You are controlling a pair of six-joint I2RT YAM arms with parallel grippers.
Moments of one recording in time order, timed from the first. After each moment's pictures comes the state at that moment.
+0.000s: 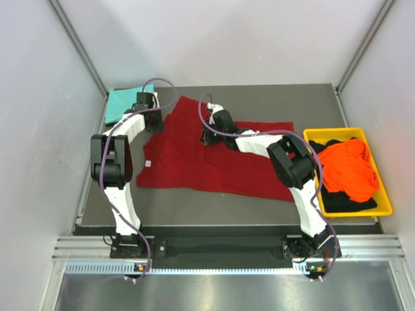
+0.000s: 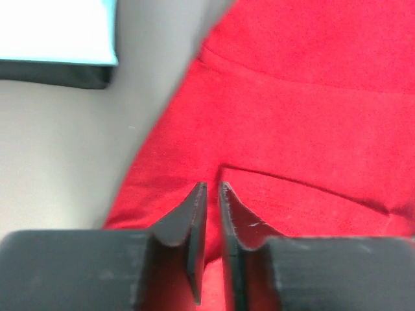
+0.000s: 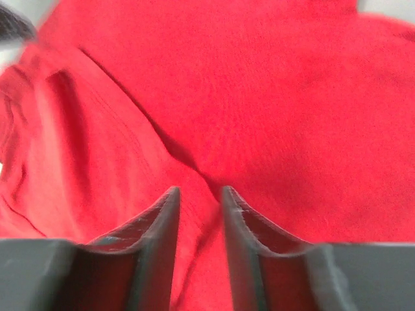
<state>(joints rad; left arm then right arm) -0.05 2.01 1.49 -0.38 0.10 -0.19 0.67 2.21 1.53 0.10 -0.11 0.43</state>
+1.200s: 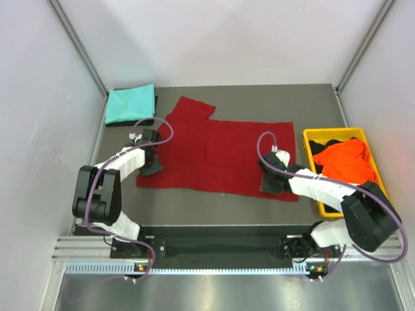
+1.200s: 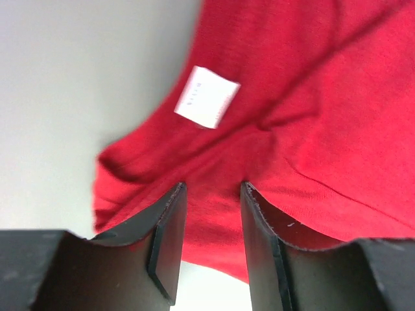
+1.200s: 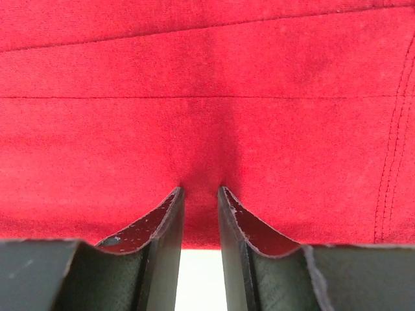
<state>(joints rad) -0.16 1.58 0.89 -0.53 -0.28 -0.56 0.61 1.35 0.65 -0.47 0.29 0.79</state>
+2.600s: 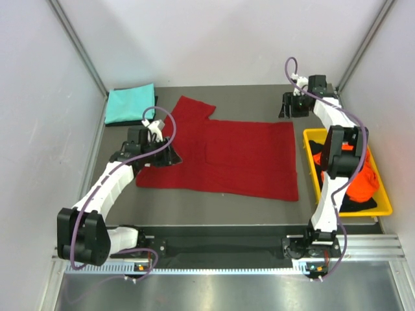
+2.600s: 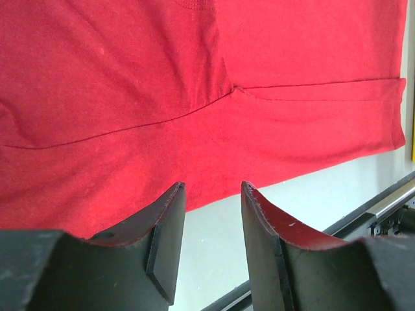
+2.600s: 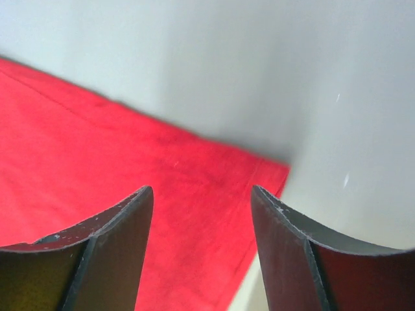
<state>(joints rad) -0.17 1.23 0.84 -0.39 0.44 -0.34 -0.05 2.08 1.70 -0.51 -0.39 -0.11</state>
